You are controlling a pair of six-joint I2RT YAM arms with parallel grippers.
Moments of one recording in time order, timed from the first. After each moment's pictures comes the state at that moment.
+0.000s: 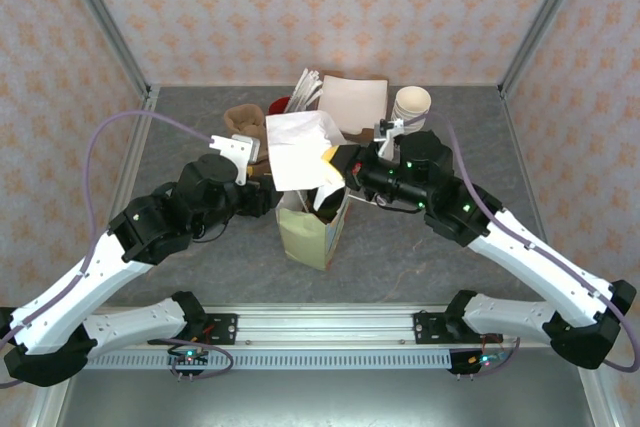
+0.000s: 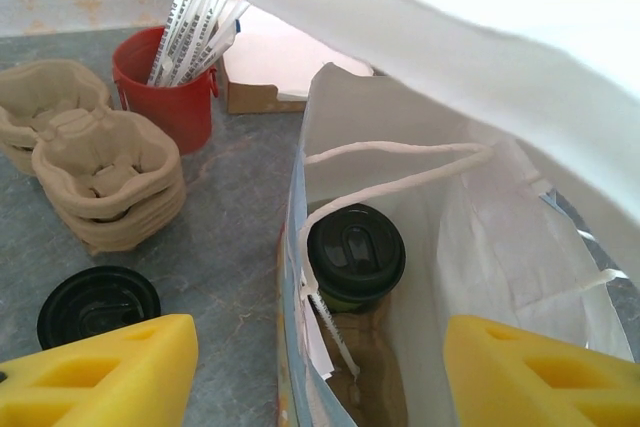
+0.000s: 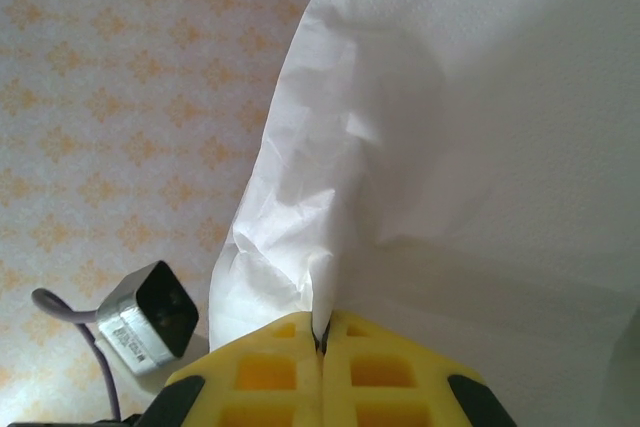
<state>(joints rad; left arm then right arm) -0.82 0.95 1.26 -0.88 -0.32 -0.45 0.85 1.07 1.18 -0.32 -0.16 1.36</state>
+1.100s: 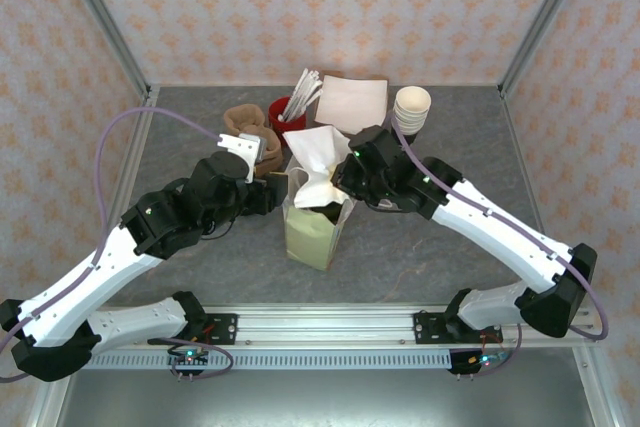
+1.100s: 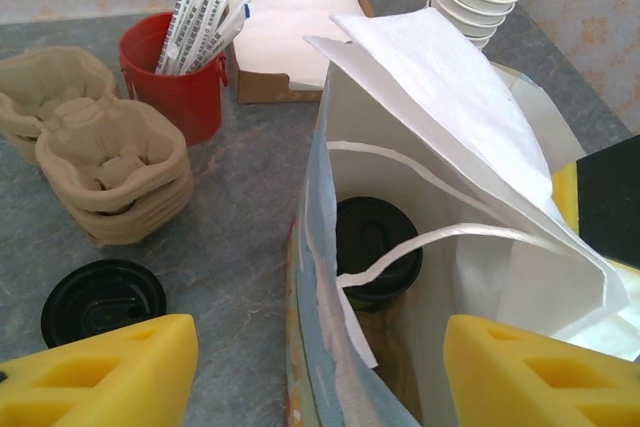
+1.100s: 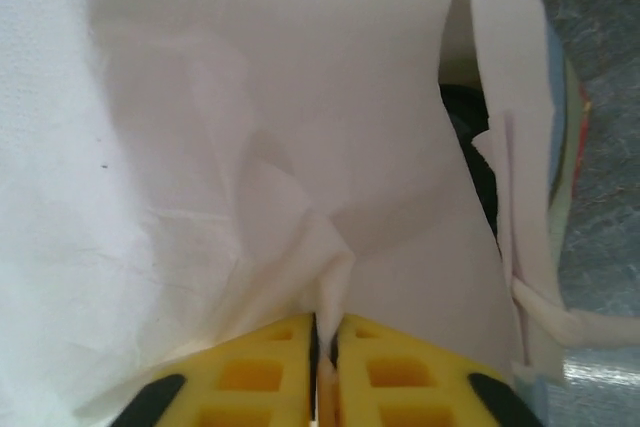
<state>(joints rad) -0.82 0.99 1.26 -0.87 -0.34 -0.46 0.85 1.32 1.37 -0.83 0.05 1.13</state>
